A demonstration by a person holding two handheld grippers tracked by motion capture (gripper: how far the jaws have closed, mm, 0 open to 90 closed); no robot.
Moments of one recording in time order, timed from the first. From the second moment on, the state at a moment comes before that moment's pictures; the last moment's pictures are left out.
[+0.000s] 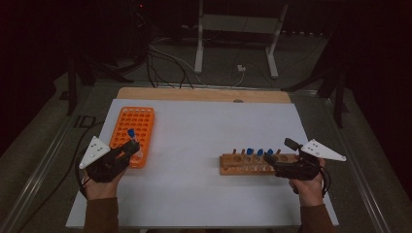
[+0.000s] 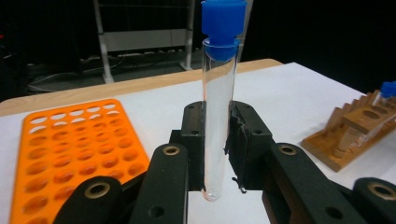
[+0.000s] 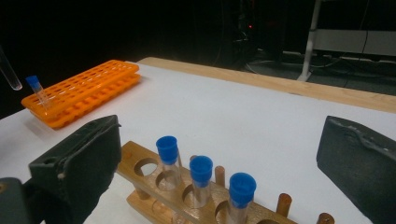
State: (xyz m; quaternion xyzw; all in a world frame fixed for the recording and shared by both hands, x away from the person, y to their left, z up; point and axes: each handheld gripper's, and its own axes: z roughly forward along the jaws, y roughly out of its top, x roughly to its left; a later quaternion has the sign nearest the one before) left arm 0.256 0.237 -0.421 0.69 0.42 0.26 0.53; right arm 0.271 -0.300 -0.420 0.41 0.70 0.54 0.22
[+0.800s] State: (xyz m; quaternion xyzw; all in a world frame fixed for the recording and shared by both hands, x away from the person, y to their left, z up) left arm 0.260 0.258 -0.444 0.67 0.46 0.30 0.50; right arm 0.270 -0.301 -0.418 0.41 0.70 0.55 0.22
